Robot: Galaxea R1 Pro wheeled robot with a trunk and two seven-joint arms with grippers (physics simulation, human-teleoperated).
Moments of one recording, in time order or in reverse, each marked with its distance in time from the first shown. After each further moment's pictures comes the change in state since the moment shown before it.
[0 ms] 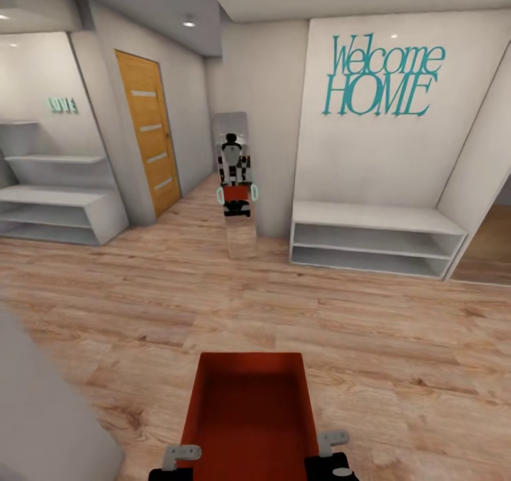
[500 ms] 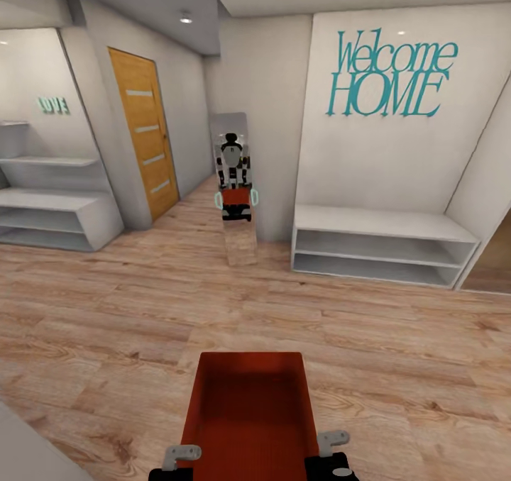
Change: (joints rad) left arm 0.000 0.000 0.000 0.000 0.000 0.000 0.000; right arm 0.000 0.000 0.000 0.000 0.000 0.000 0.000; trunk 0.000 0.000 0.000
